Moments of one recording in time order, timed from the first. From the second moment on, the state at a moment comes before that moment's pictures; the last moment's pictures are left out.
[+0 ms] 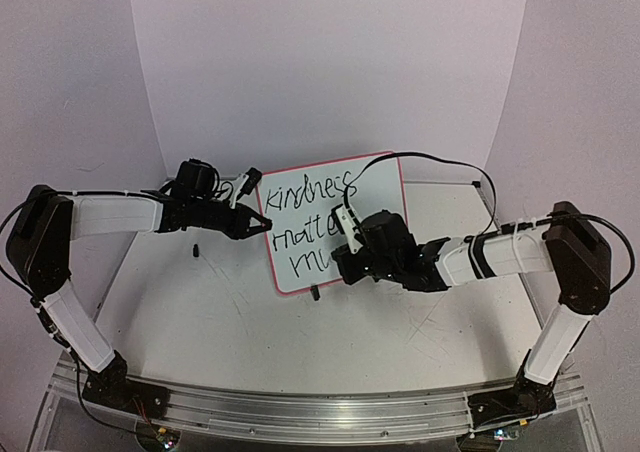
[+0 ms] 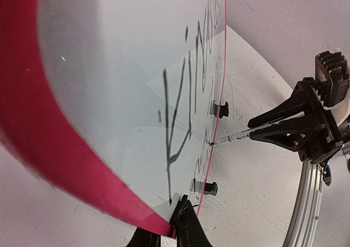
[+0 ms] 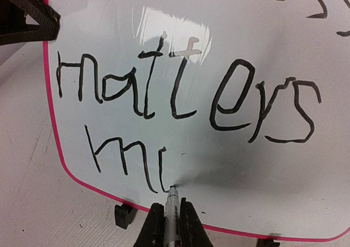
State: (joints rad) left arm -0.47 1.65 1.06 -0.03 0.60 -0.05; right arm 0.90 1.76 1.00 0.20 0.19 0.15
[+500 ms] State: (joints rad) left arm -0.47 1.65 1.06 -0.03 0.60 -0.05; right arm 0.89 1.76 1.05 0.20 0.20 0.14
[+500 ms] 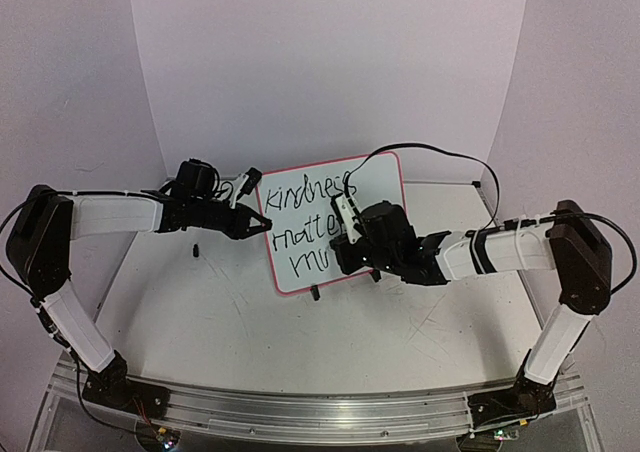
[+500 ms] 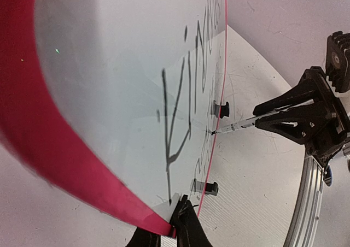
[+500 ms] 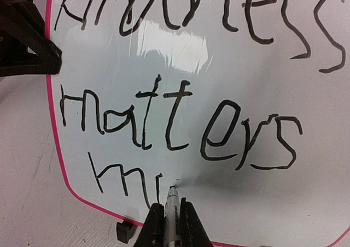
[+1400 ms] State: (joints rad) left arm -0.47 1.65 1.06 -0.03 0.60 -0.05; right arm 0.88 1.74 1.04 0.22 0.20 0.15
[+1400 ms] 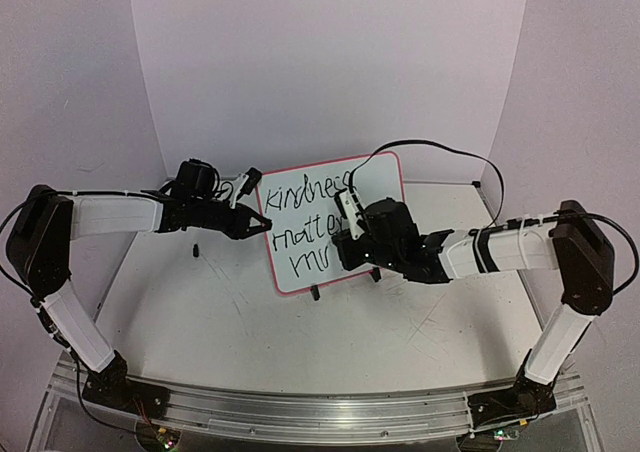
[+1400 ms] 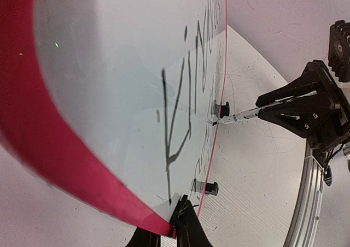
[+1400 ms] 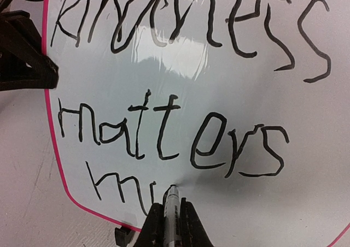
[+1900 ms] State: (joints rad) left arm -0.47 1.65 1.06 -0.03 0.60 -0.05; right arm 0.88 1.73 0.96 0.20 0.19 0.18
